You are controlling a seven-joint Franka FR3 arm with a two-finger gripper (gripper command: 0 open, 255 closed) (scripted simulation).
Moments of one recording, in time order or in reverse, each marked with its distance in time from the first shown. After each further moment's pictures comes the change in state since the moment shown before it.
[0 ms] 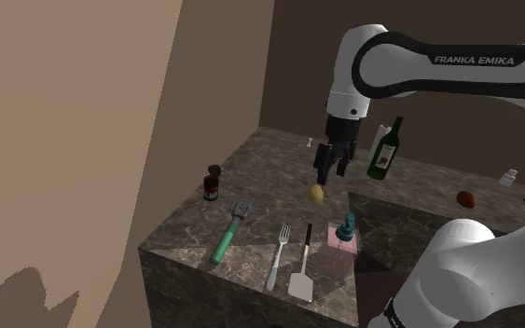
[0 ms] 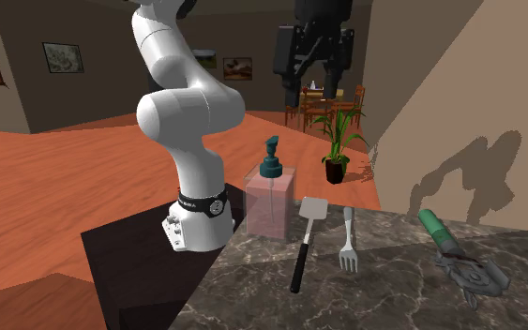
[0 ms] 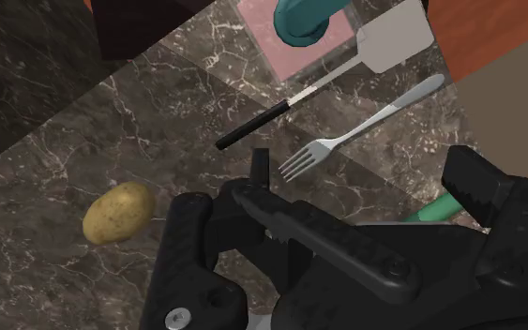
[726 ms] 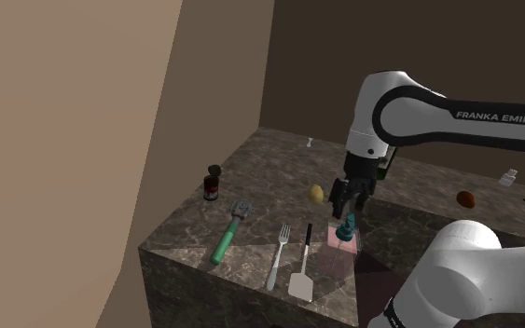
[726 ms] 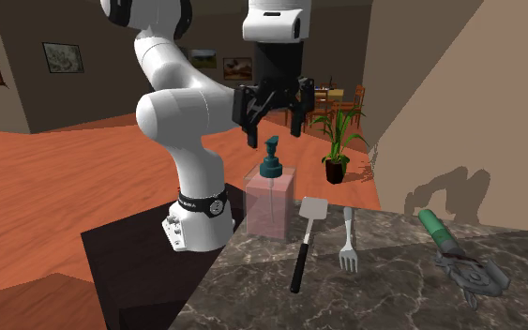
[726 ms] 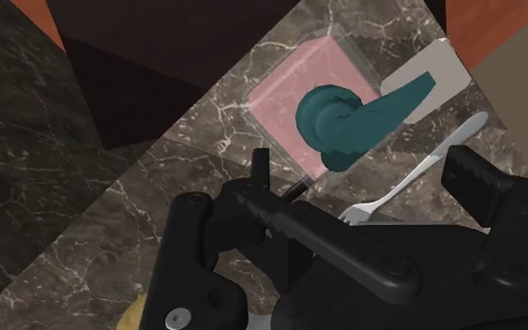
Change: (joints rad) arm -0.056 -0.240 -0.014 -0.313 0.032 0.054 0.096
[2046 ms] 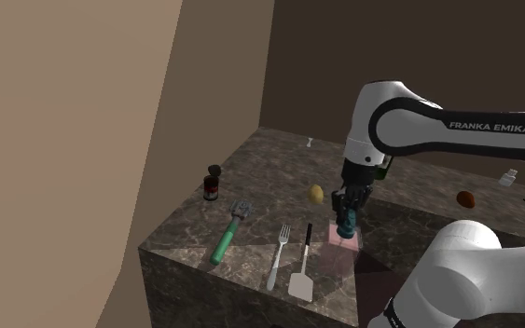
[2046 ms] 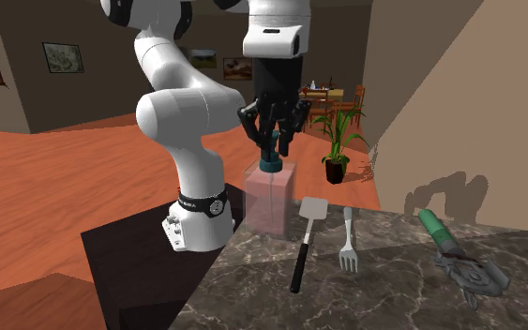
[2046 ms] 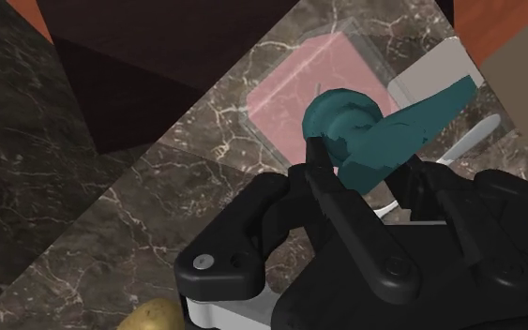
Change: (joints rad) arm 0.001 -0.001 0.004 -0.048 0.005 0.048 0.000
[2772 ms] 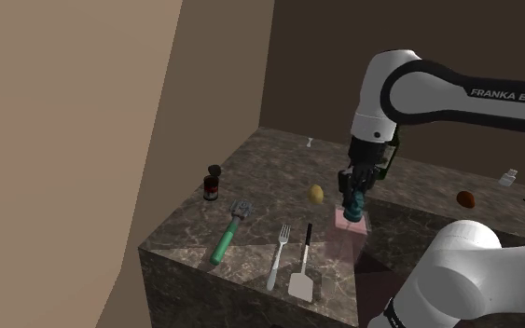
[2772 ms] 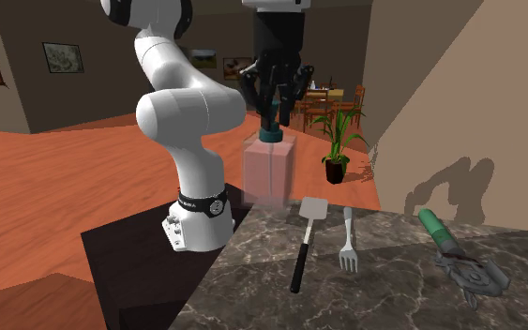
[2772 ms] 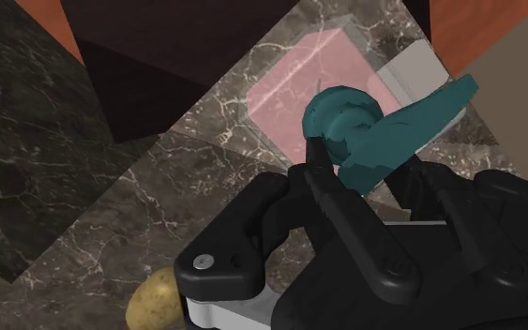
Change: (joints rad) arm -0.002 0.010 -0.008 0.150 -0.009 -0.140 0.011
